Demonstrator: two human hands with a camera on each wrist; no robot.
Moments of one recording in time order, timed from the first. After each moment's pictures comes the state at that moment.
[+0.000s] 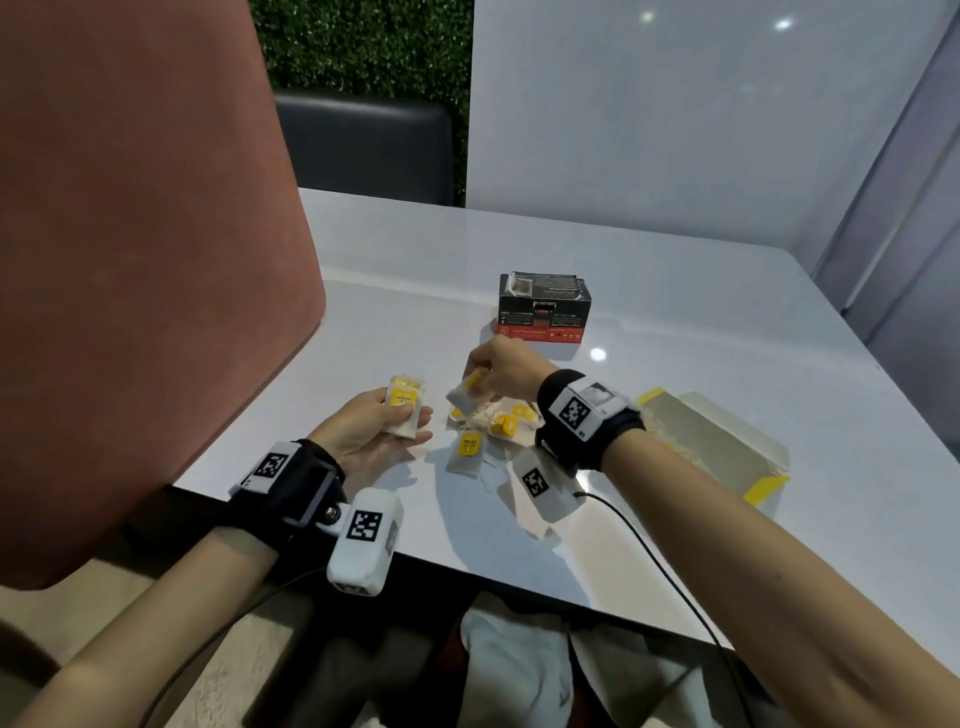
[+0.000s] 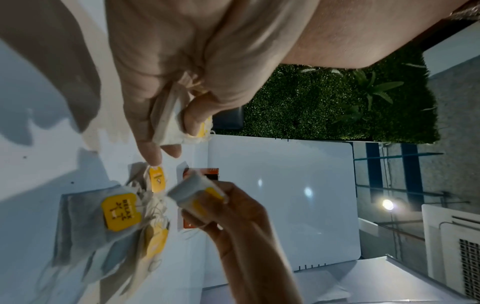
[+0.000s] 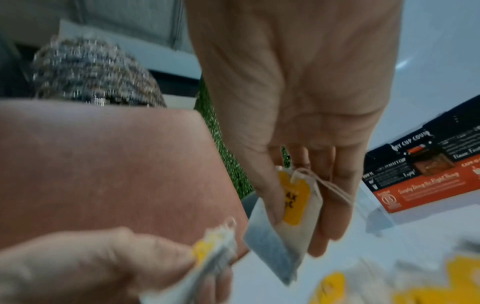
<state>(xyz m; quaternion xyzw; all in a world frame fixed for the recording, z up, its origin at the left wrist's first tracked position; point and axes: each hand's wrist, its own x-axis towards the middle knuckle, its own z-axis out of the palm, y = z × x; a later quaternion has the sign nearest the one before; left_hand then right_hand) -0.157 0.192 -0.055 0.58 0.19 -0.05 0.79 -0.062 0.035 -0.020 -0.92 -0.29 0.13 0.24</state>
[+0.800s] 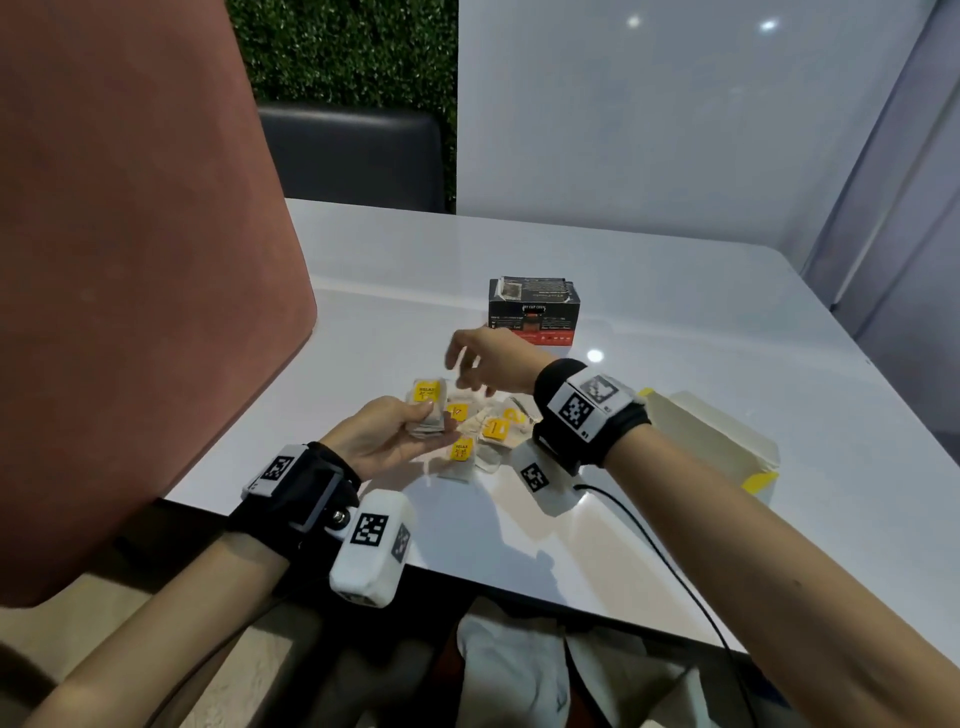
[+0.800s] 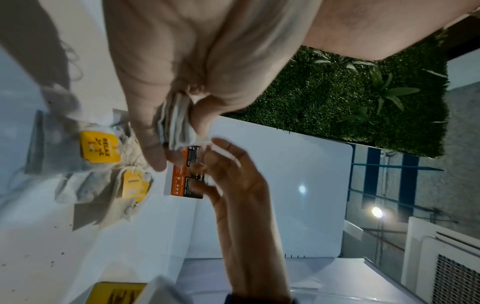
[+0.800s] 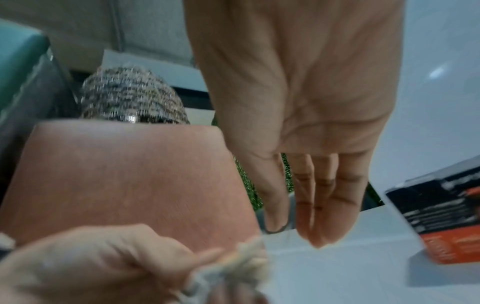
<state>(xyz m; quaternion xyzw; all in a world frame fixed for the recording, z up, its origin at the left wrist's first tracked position) -0.153 0.165 -0.040 0.47 0.18 -0.12 0.85 -0.072 0.032 0.003 -0.90 -0.32 0.14 0.27</state>
